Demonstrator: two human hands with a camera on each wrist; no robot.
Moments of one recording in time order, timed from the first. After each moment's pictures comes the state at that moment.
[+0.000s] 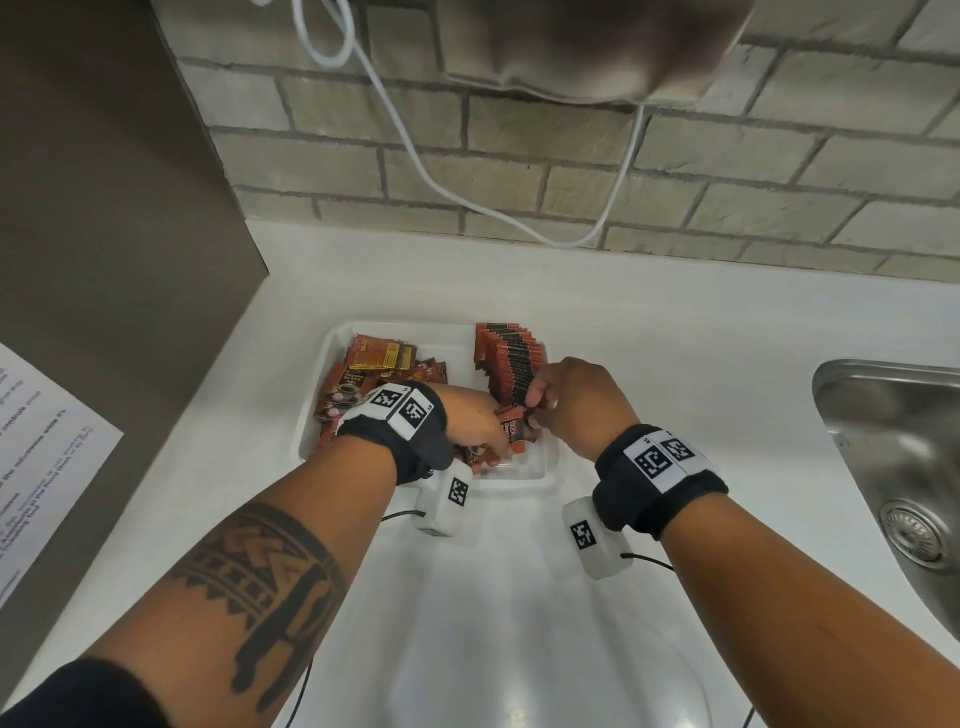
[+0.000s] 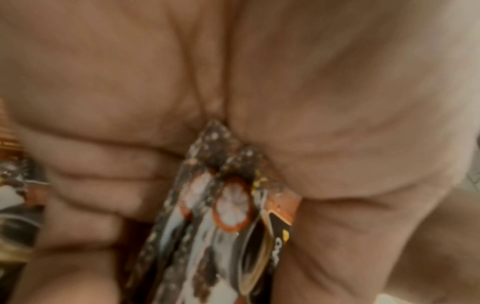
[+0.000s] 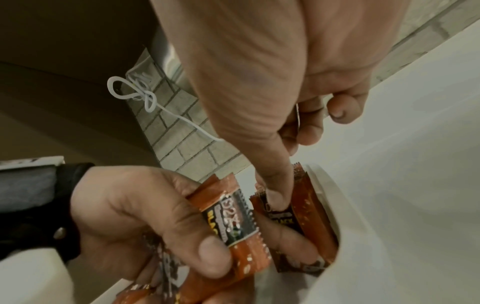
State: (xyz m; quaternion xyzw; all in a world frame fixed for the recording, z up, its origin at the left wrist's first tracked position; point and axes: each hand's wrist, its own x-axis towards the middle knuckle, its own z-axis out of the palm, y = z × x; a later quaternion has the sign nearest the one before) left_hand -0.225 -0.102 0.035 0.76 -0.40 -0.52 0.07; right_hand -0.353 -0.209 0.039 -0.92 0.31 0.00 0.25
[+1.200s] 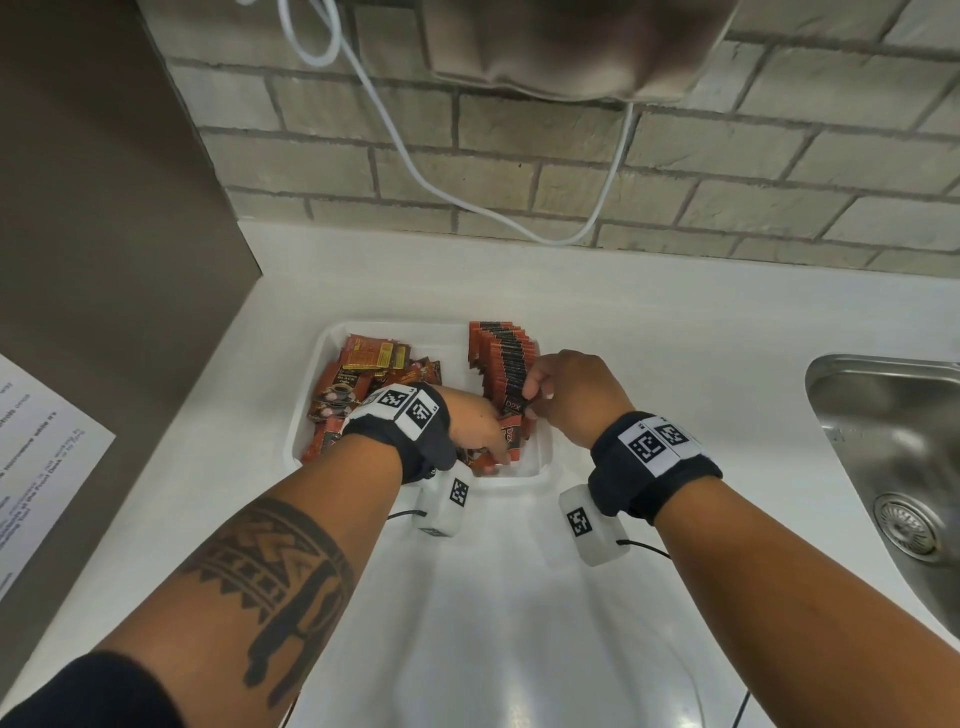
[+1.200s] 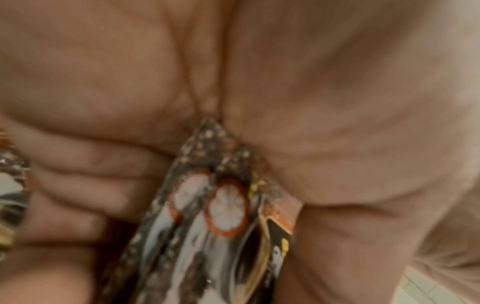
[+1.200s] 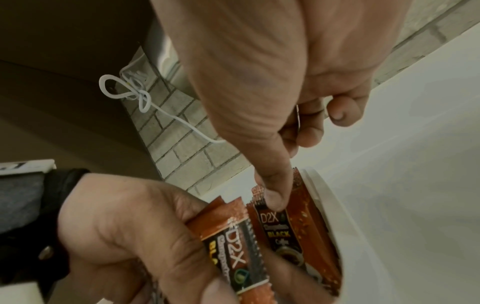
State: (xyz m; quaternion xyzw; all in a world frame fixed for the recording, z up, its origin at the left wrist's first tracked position) left_hand -0.233 -0.109 0.035 0.77 -0.42 -0.49 0.02; right_hand -0.350 -0.216 0.045 -0.92 0.31 0.02 0.25
